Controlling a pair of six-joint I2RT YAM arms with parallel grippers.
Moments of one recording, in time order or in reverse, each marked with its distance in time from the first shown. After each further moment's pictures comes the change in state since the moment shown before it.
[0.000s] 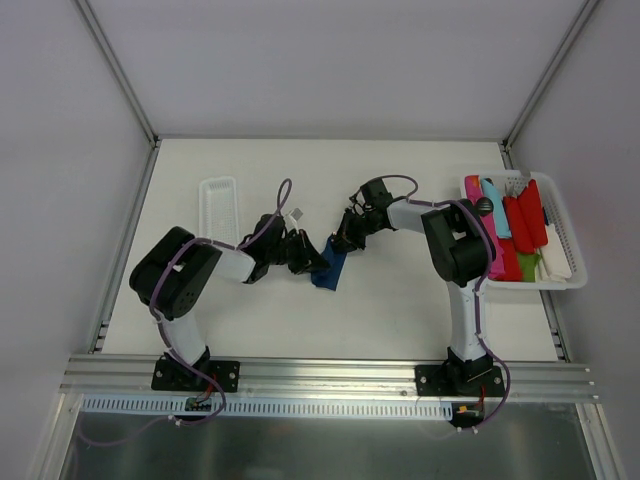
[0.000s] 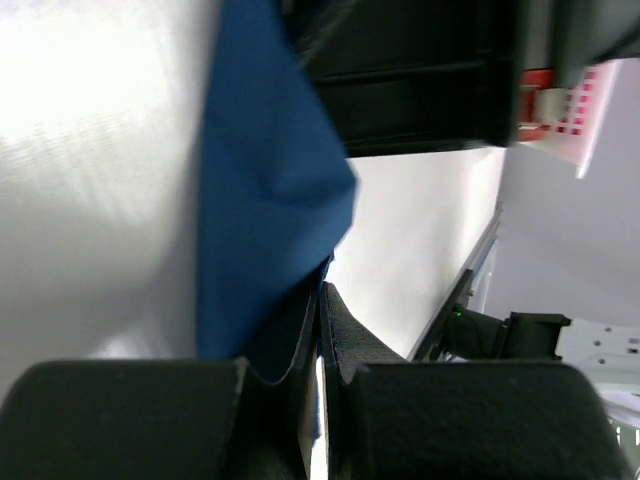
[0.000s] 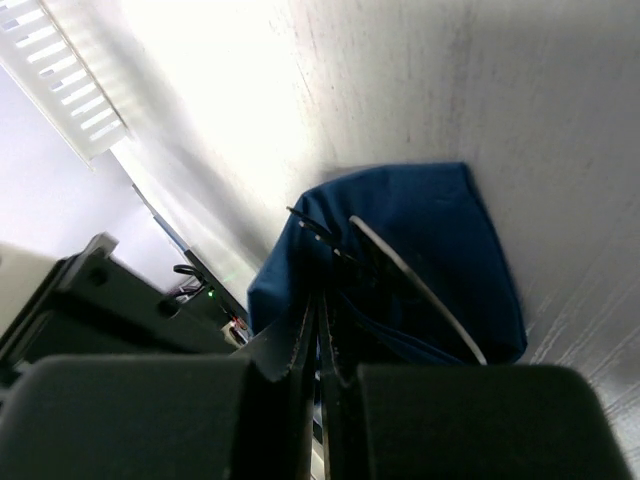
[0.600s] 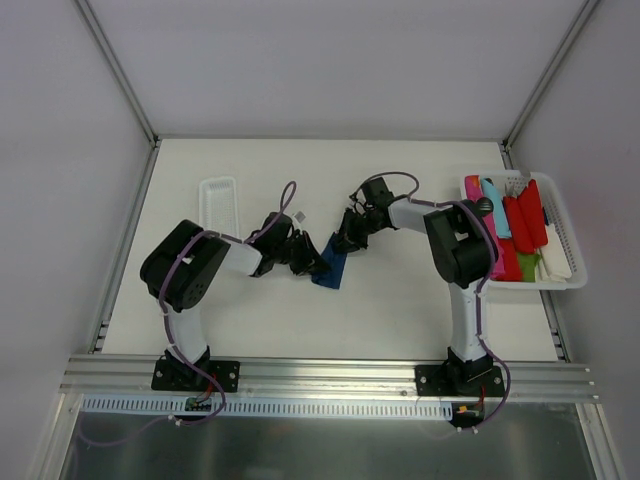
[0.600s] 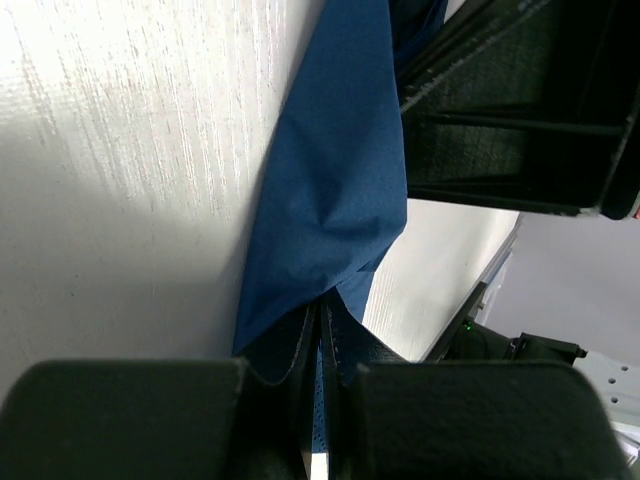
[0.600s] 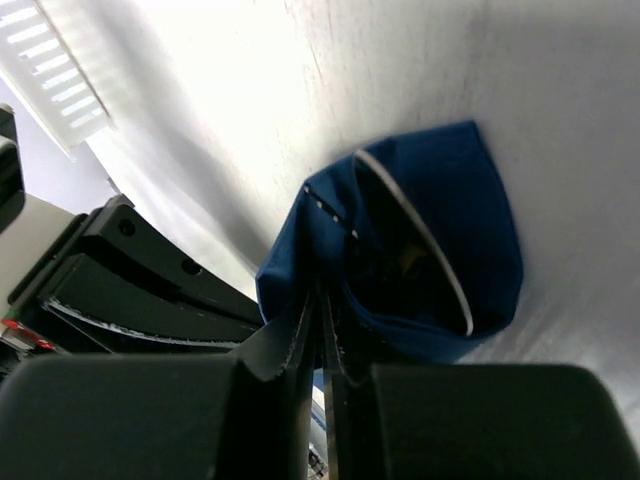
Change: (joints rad) left arm -0.008 0.094 0.078 -0.141 -0.031 -0.004; right arm -0.003 -0.019 0.000 -0.026 0.016 -0.068
